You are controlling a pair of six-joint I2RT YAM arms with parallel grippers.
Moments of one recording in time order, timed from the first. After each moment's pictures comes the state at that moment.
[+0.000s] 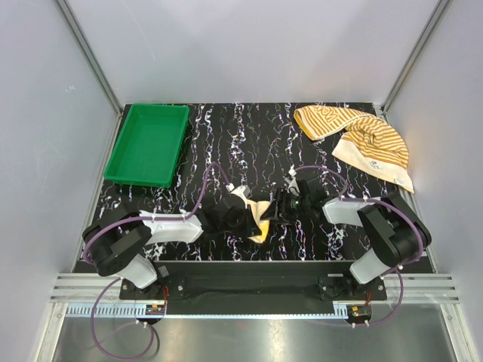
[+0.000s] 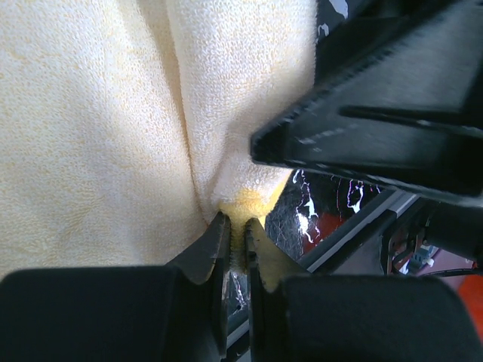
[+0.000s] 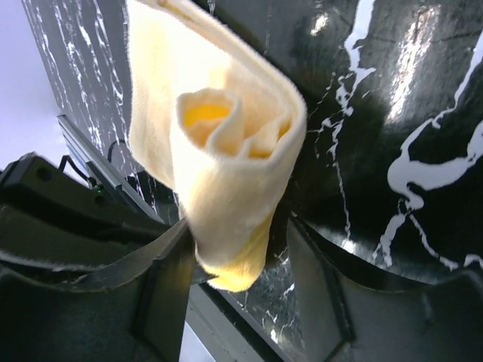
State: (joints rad) left arm -0.96 1.53 0.62 0.16 0.10 -0.93; right arm 0.49 1.55 0.57 0.18 -0.56 0.78
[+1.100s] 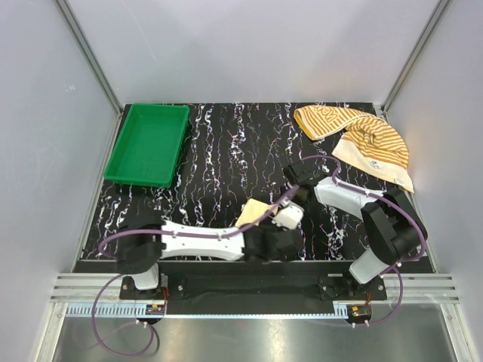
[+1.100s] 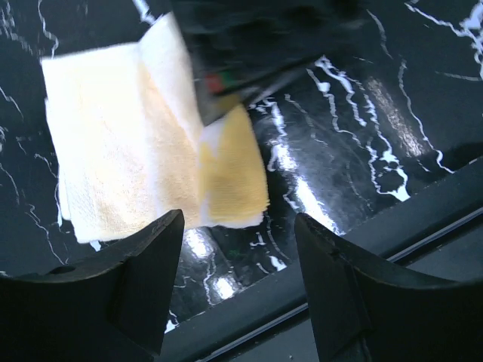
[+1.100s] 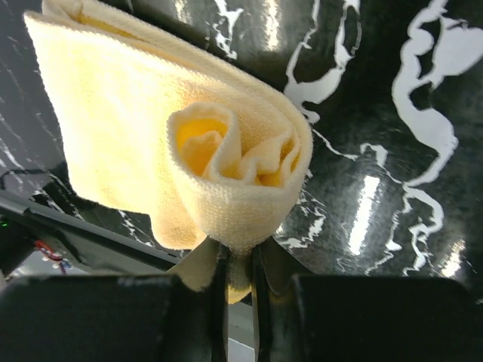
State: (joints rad) left arm -1.39 1.68 1.15 -0.47 -0.59 -0.67; right arm 0.55 1.60 0.89 -0.50 -0.30 0.70
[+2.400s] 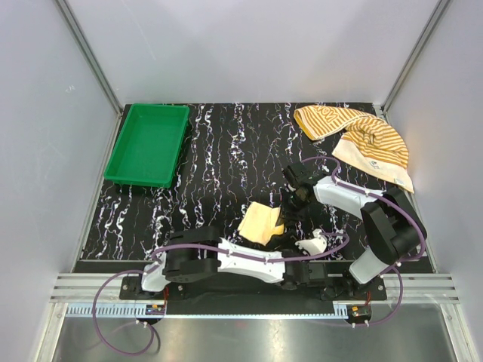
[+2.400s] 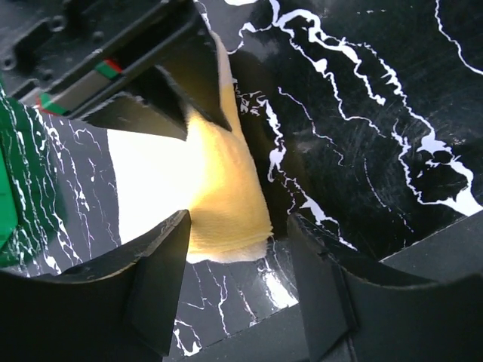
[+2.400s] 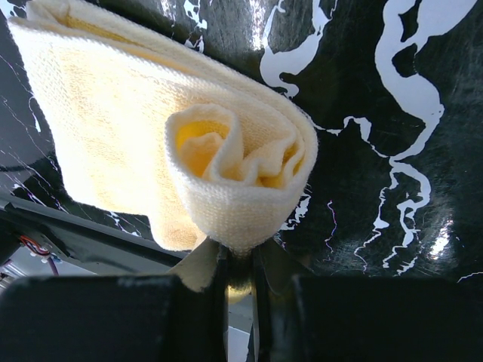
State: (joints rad) left arm -1.56 2.09 1.46 -0.71 -0.96 -0.55; right arm 0.56 1.60 0.92 -0.61 -0.28 0.68
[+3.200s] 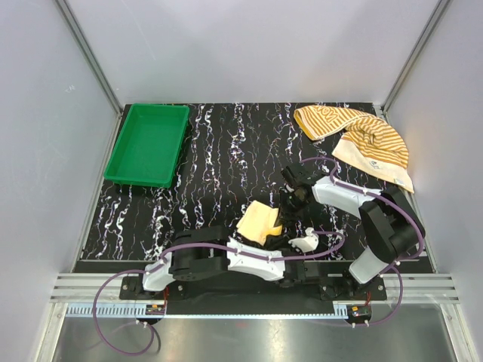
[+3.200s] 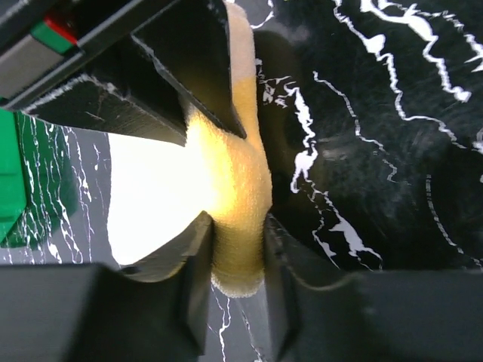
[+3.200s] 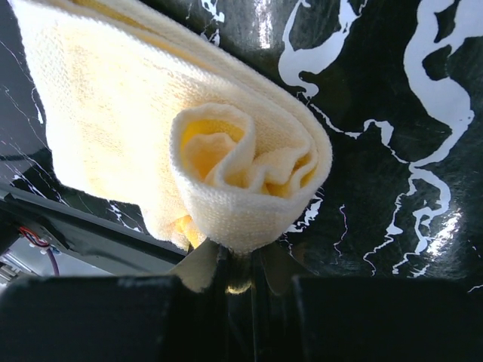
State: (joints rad) left arm -1.53 2.16 1.42 -0.71 -1.02 -0.62; right arm 0.56 1.62 0.92 -0.60 -0.31 0.67
